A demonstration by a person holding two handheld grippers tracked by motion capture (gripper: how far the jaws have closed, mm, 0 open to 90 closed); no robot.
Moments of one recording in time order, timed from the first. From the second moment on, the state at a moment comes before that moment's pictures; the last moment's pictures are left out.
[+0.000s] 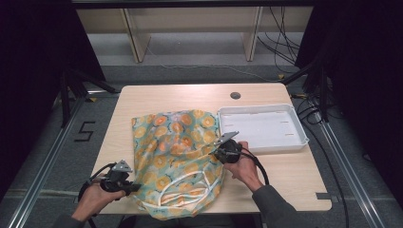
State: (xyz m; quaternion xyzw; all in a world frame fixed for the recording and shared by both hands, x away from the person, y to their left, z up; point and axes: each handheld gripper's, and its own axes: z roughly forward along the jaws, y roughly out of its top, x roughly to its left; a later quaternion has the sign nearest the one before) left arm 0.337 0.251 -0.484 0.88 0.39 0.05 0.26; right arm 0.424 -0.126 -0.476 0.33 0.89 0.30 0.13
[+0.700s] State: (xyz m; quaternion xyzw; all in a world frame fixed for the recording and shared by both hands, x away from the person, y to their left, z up) left arm 0.295 0.250 -0.432 0.84 0.35 0.13 0.38; right arm 0.377 -0.149 -0.443 0.32 0.87 0.36 0.11
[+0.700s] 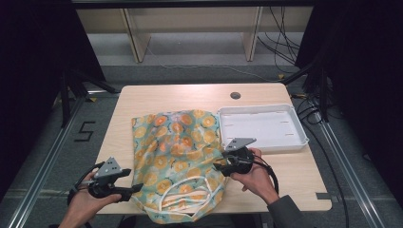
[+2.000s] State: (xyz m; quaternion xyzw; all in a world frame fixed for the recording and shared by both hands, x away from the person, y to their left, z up) left arm 0.262 0.235 -0.464 0.92 0.22 0.17 0.28; right arm 0.373 -0.153 -0.446 0.32 0.86 0.39 0.10
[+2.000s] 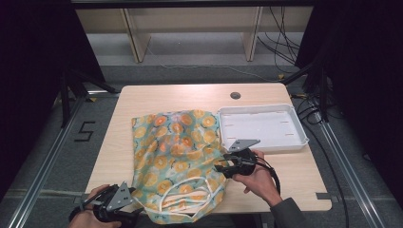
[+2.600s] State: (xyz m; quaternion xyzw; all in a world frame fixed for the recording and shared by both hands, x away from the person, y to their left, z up) left arm 0.281 0.211 -0.472 0.94 0.13 0.18 0.25; right arm 0.373 -0.150 -0.444 0.32 0.86 0.39 0.09
